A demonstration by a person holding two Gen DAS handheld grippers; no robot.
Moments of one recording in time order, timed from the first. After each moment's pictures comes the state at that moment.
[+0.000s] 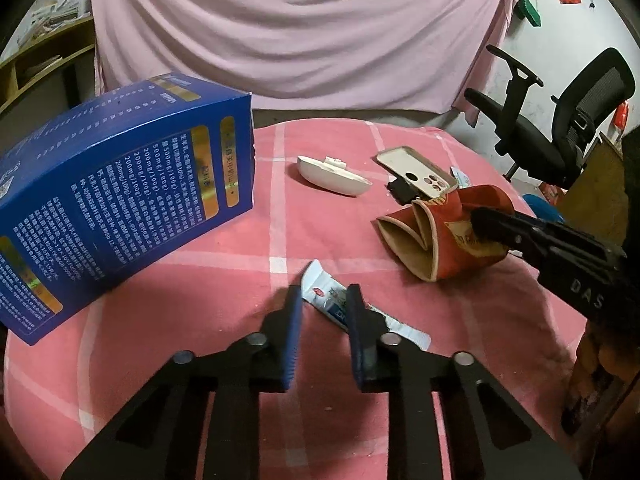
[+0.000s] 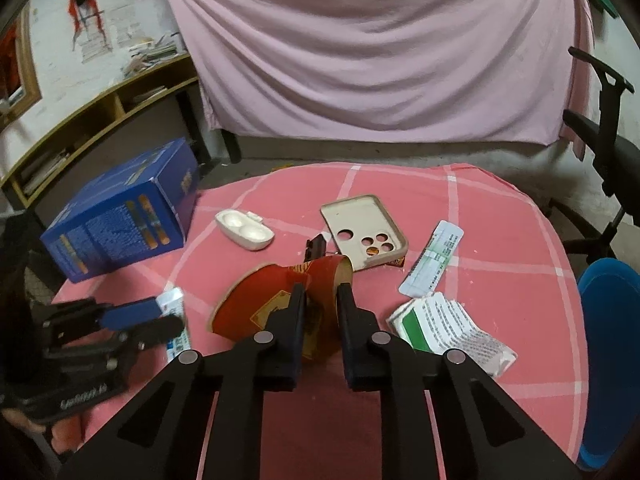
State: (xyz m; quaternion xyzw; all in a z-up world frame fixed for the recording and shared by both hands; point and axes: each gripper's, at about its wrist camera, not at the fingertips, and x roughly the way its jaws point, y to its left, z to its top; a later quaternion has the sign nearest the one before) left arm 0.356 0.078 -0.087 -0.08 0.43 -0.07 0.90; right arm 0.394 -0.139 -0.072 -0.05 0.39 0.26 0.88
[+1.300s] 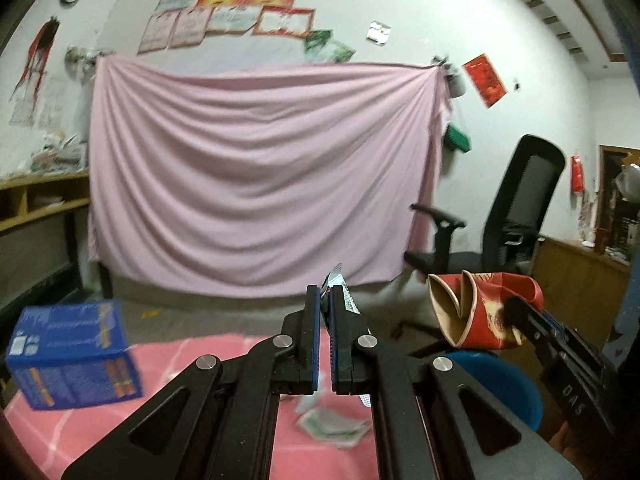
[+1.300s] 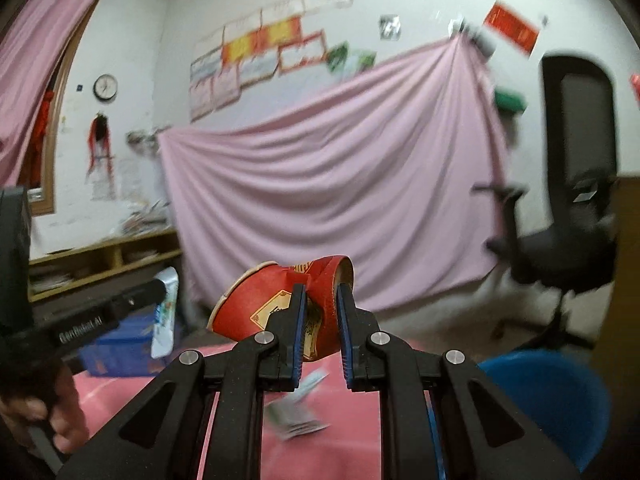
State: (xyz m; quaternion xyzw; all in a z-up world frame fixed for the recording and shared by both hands) left arm 0.311 -0.075 0.041 -0.06 0.10 -0.07 0.99; right arm 0.315 -0.287 0.016 0.04 0.06 0.20 0.98
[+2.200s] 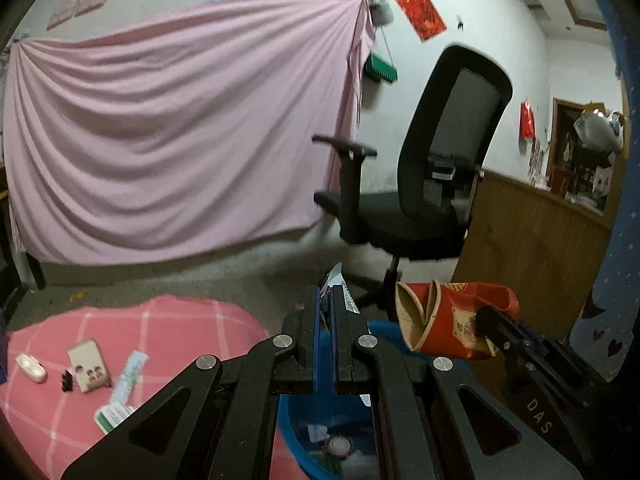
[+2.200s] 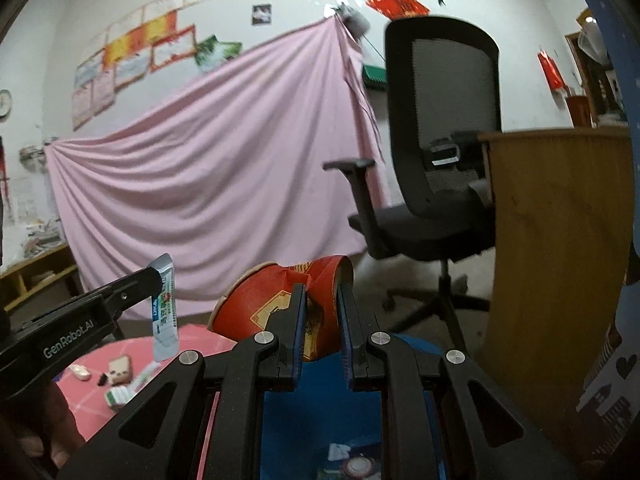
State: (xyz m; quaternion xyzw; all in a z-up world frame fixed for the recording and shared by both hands) left arm 0.413 -0.269 0.017 -0.02 0.21 -0.19 0.96; right arm 0.349 -0.439 -0.014 0.08 0.13 0.01 0.99
